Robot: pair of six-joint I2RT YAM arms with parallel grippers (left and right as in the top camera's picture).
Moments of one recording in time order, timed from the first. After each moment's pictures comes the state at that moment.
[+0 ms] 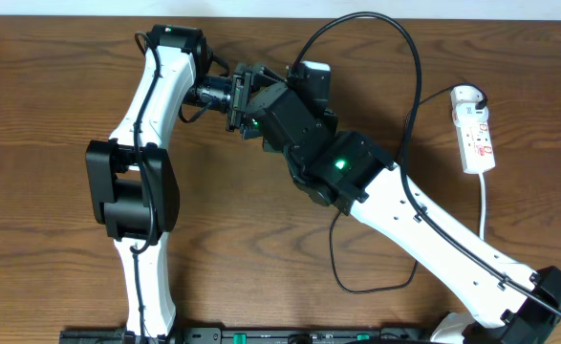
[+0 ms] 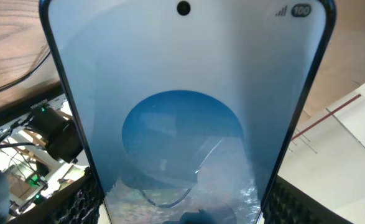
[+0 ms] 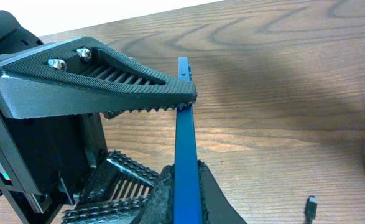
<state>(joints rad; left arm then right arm) -0.15 2.24 2.01 -1.70 1.47 -0.33 0.84 1.65 1.62 -0.79 0.50 0.76</state>
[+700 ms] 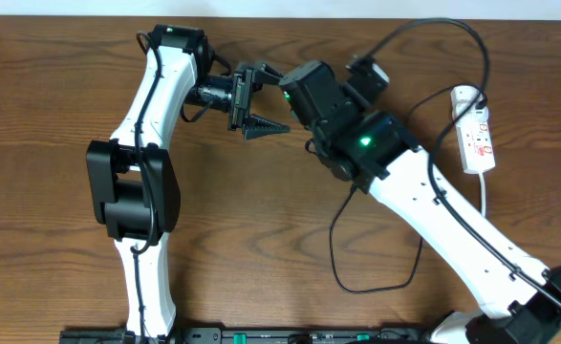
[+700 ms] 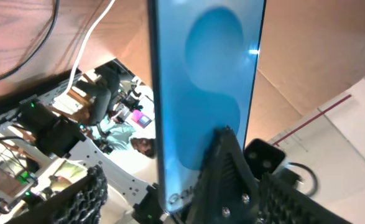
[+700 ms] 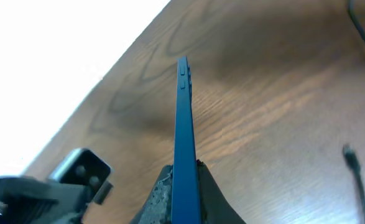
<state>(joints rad) -0.15 2.24 2.01 -1.68 1.49 -0.37 0.70 1.64 1.62 -0.85 0.49 1.34</state>
